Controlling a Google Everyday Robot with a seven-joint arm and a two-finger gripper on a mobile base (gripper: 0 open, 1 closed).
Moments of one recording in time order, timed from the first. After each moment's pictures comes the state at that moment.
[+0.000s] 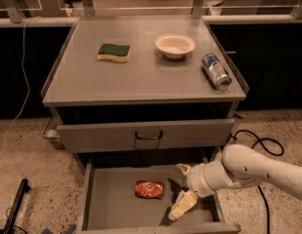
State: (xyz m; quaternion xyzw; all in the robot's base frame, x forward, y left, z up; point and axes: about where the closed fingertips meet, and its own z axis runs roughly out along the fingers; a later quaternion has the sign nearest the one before) arm 0.443 -0.082 0.518 -0.55 0.74 0.29 0.25
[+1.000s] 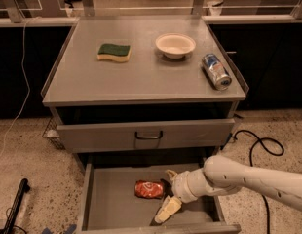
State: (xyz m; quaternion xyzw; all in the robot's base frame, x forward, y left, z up) arm 0.455 -0.041 0.456 -0.55 0.74 0.29 0.26
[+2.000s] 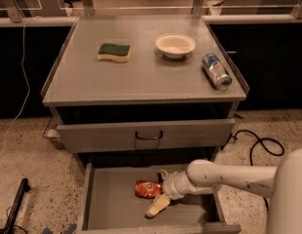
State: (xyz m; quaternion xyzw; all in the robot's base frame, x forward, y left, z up) arm 0.500 -0.020 0.373 -0.54 0.75 0.26 0.27
